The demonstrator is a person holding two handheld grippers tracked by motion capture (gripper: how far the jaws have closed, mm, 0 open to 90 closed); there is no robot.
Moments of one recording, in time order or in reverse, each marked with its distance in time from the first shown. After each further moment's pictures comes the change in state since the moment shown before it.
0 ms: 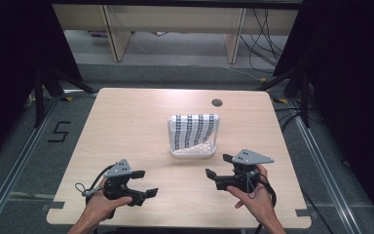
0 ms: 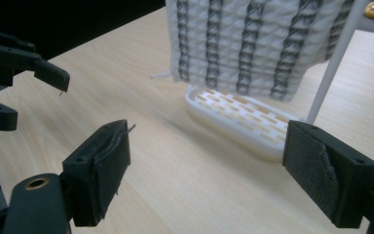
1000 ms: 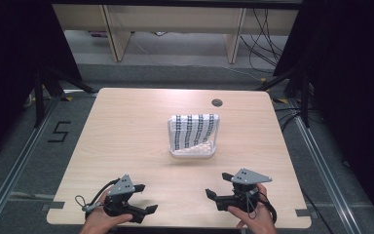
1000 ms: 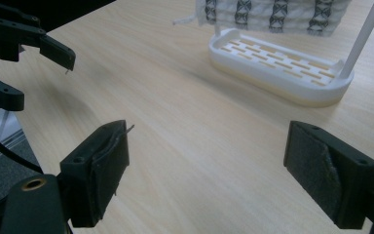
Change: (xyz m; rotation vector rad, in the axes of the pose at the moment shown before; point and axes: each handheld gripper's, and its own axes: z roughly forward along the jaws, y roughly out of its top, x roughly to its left) left arm -0.021 -0.033 0.000 0.064 0.019 0.065; right arm 0.015 -0.046 -0.004 0.061 0.063 0.012
